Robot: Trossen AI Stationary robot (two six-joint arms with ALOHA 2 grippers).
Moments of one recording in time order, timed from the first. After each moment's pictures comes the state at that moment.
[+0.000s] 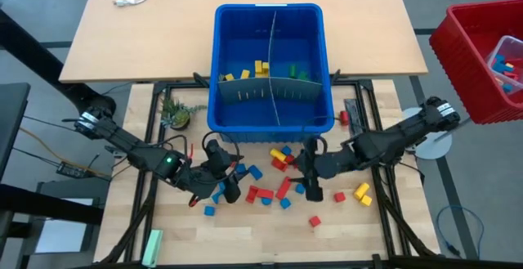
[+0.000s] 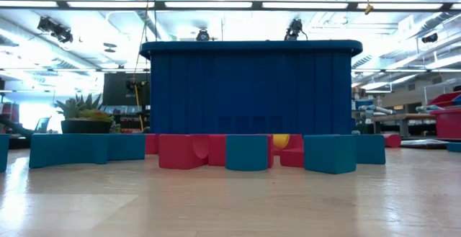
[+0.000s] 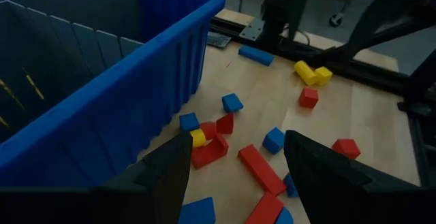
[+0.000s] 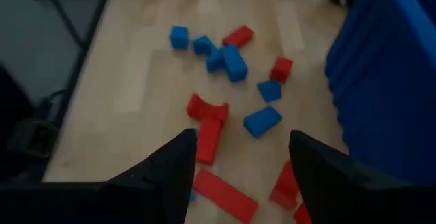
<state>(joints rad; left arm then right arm) -0.50 1.37 1.12 -0.35 -0.79 -0.61 0.41 1.36 1.18 -0.53 0.33 0.27</state>
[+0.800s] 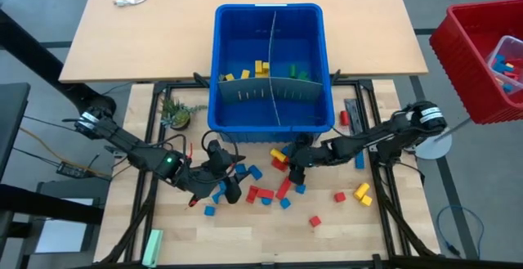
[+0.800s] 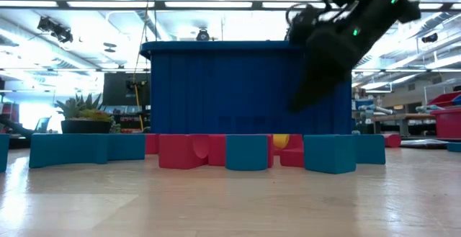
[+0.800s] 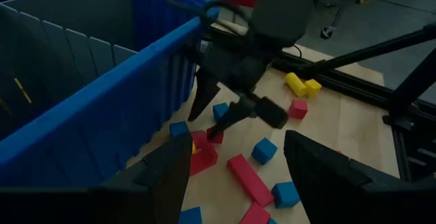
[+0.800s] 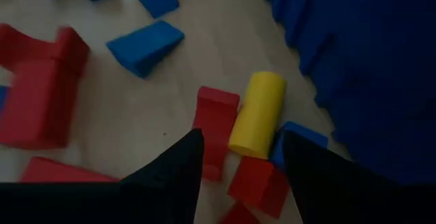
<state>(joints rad) -0.50 1.37 1.12 -0.30 -0.79 -0.61 0.18 1.52 0.76 -0.08 0.36 0.35</state>
